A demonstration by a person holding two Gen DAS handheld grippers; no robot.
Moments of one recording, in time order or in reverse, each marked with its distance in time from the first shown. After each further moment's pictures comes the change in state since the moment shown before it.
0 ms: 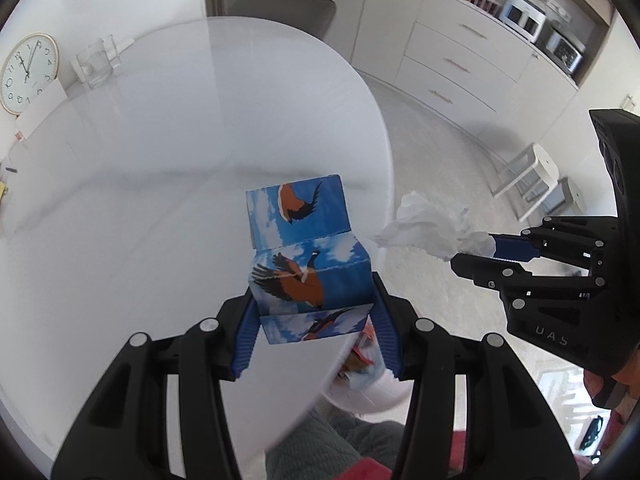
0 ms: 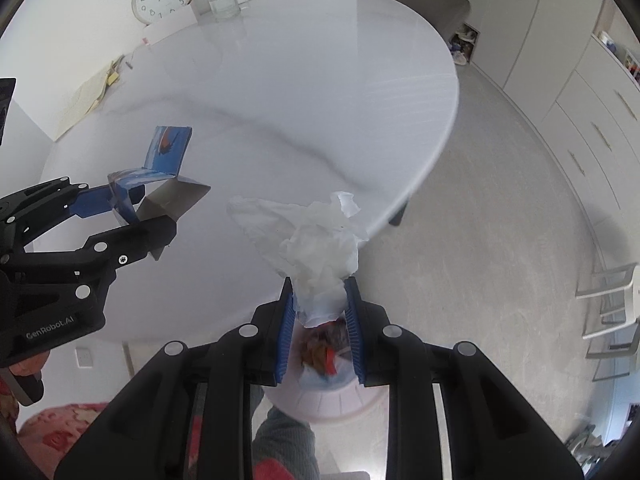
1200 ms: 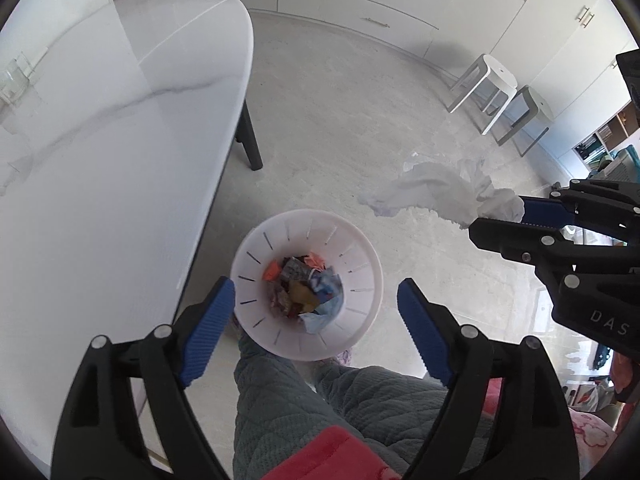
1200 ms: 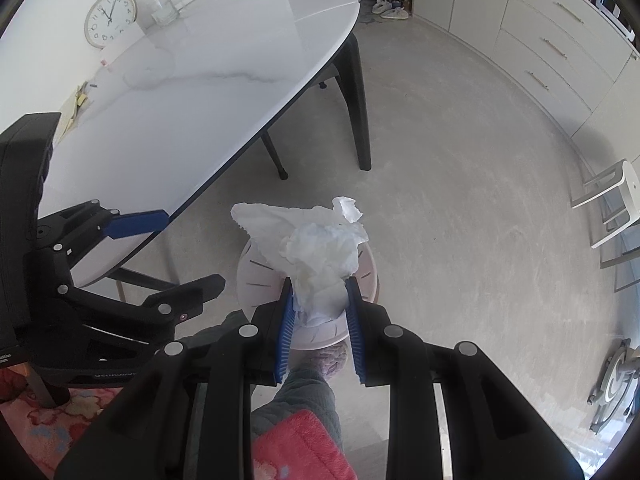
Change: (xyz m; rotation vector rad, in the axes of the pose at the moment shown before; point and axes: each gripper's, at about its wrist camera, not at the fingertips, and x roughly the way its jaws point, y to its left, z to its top) left arm 0.046 -0.098 -0.070 0.211 0.175 -0.090; right arm -0.013 -0.036 -0.114 0.206 0.036 -0.011
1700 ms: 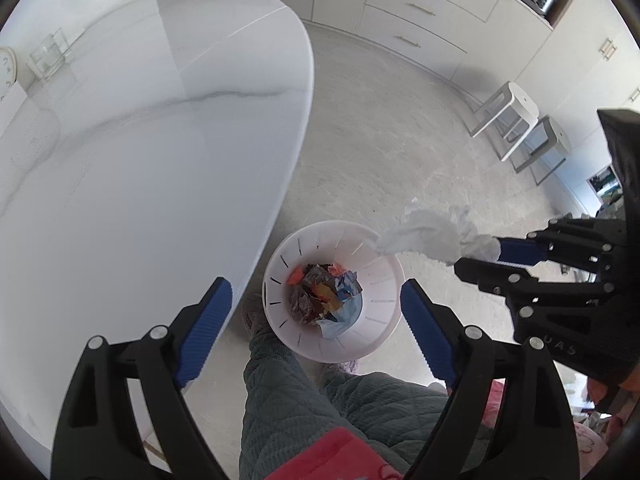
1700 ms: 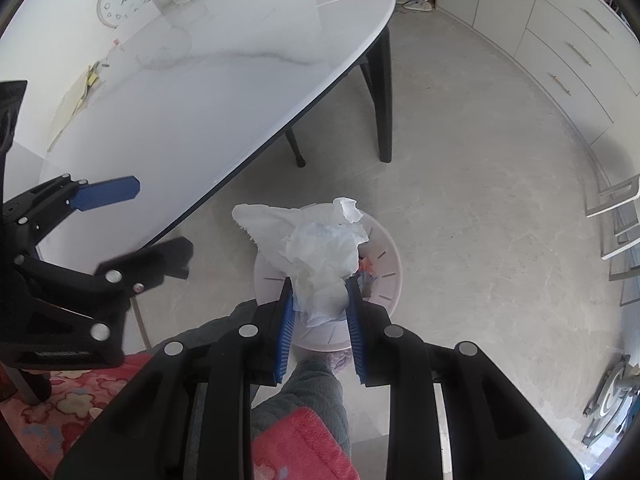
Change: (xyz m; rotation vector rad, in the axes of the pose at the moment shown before) left arm -0.027 0.041 -0.001 -0.115 -0.050 0.026; right arm 0.027 0.020 0.011 -0.068 0.065 0.045
